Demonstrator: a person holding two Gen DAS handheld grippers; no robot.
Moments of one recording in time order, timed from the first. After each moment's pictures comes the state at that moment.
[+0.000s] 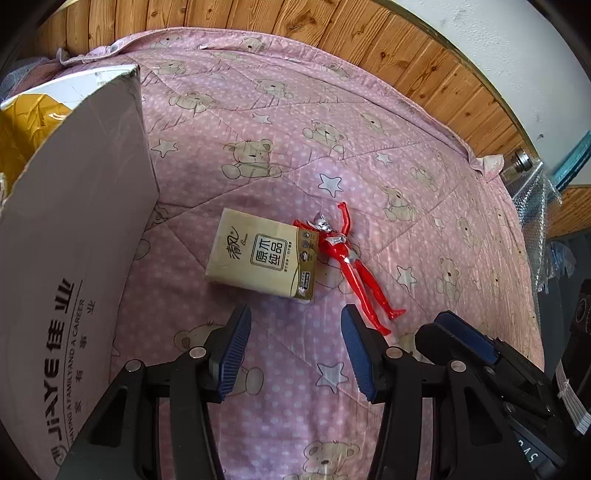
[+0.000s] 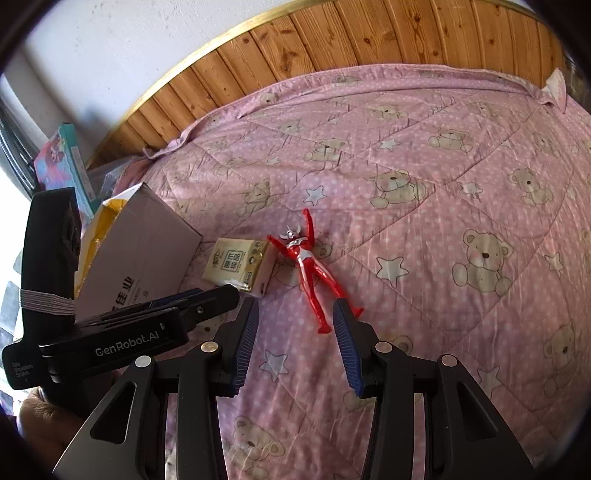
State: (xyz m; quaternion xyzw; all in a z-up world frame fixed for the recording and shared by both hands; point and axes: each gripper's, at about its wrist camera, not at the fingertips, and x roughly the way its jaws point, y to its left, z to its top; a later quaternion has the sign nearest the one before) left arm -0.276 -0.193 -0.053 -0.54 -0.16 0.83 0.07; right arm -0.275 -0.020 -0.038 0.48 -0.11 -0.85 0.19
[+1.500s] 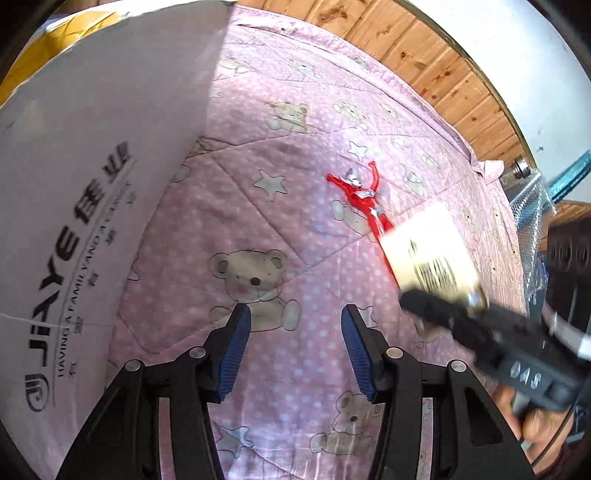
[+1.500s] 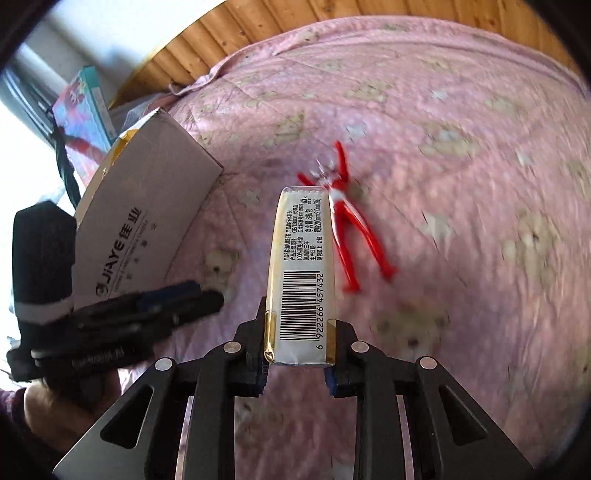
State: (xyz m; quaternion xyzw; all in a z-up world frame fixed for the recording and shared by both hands) left arm -0.217 -0.223 -0.074 -0.54 -0.20 0.81 0.07; right arm -0.267 -0.025 -0.069 0.56 -0.09 -0.78 0.27
